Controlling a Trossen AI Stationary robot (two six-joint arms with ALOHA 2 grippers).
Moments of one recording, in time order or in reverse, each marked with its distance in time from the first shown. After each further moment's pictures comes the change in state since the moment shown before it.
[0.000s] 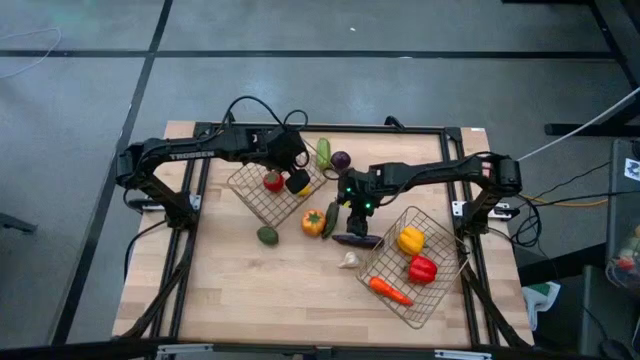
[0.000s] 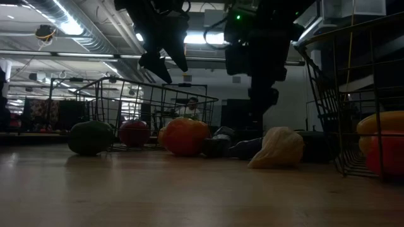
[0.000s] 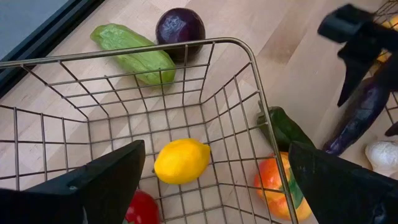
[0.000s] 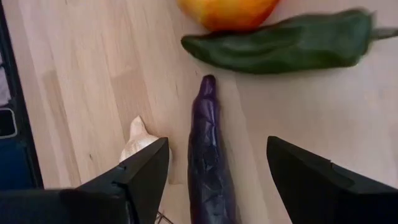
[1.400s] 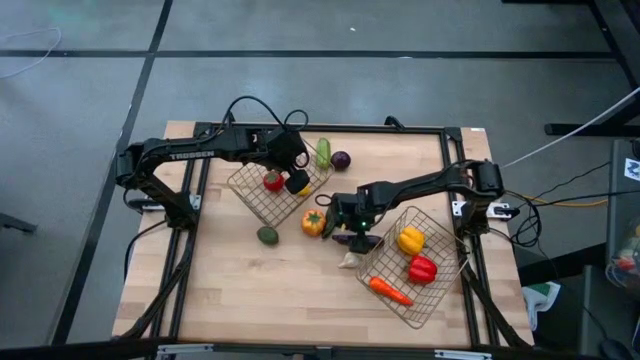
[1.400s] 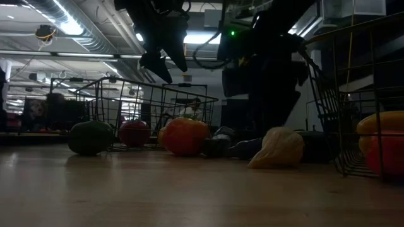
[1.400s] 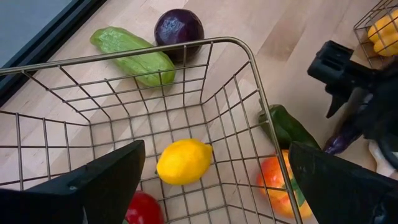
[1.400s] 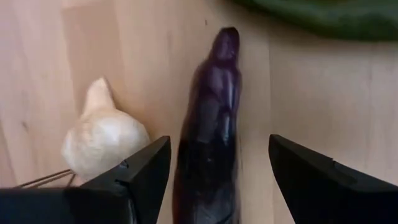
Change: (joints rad) left arm 0.000 0.000 -0.001 0.000 0.000 0.031; right arm 0.106 0.145 0.000 0.013 0.093 -0.124
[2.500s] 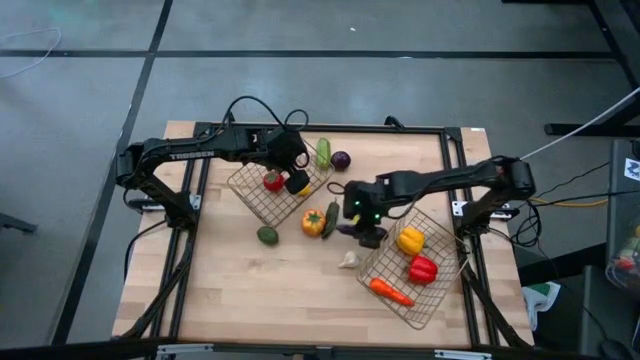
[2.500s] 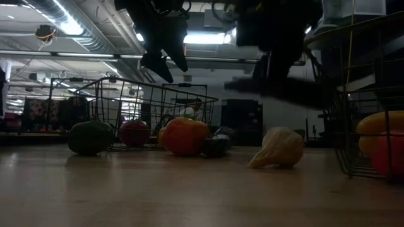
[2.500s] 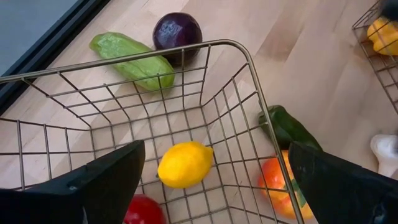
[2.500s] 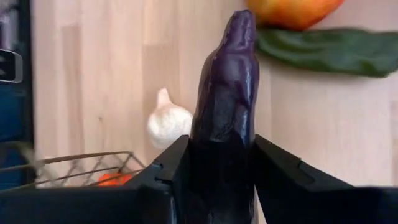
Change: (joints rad) left arm 0.000 0.000 0.000 0.008 0.000 0.024; right arm 0.000 -0.263 0.000 -0.078 -0.009 -0.005
